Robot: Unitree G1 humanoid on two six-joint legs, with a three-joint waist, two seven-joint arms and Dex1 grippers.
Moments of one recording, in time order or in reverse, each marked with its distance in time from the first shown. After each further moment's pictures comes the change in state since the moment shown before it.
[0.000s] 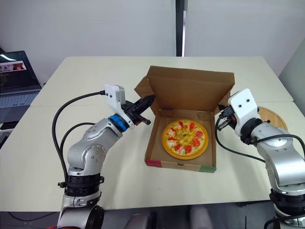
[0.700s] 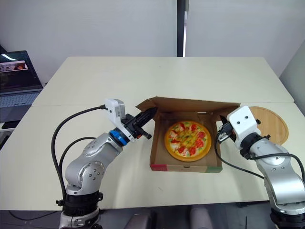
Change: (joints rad) left arm 0.206 -0.027 -0.049 -0.166 -0.016 -0.034 0.000; right arm 0.216 0.034 0.023 -0.069 -0.097 -0.150 -0.042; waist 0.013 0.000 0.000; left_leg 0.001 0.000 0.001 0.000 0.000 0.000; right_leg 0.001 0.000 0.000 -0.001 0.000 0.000
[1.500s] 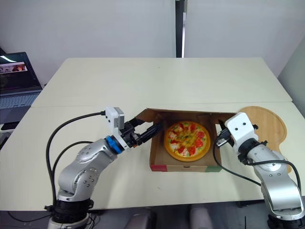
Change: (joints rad) left arm 0.041 0.201 -0.008 0.013 -0.029 -0.049 -0.210; right arm 0.038 0.040 0.000 0.007 -0.024 -0.046 0.002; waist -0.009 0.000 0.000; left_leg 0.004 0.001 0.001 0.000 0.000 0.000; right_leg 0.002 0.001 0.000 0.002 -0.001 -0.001
